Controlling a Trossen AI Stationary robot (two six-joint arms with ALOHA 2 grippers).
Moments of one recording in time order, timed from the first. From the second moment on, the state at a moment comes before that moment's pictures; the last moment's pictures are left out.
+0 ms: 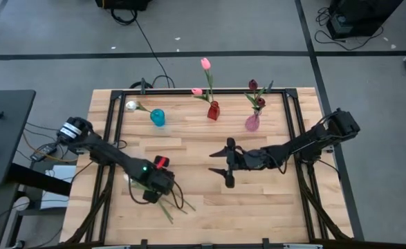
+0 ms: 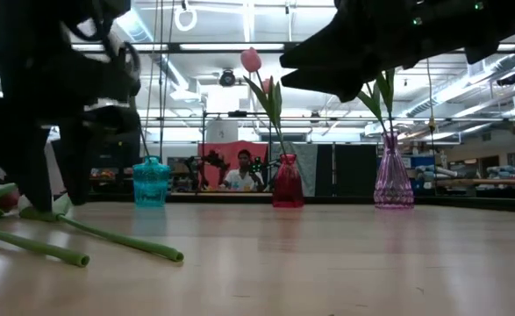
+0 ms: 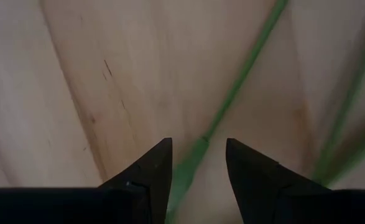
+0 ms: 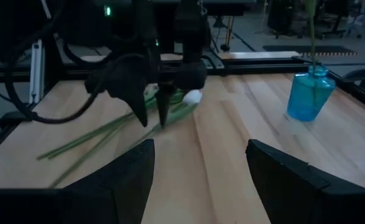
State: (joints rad) left arm -0.46 1.59 0.88 -0.68 -0.18 -0.17; right arm 0.27 1.55 0.65 0.65 0.35 0.11
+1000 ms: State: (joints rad) left arm -0.28 1.69 1.06 -0.66 -0.27 0.05; right arm 0.26 1.55 0.65 0.54 0.40 0.16
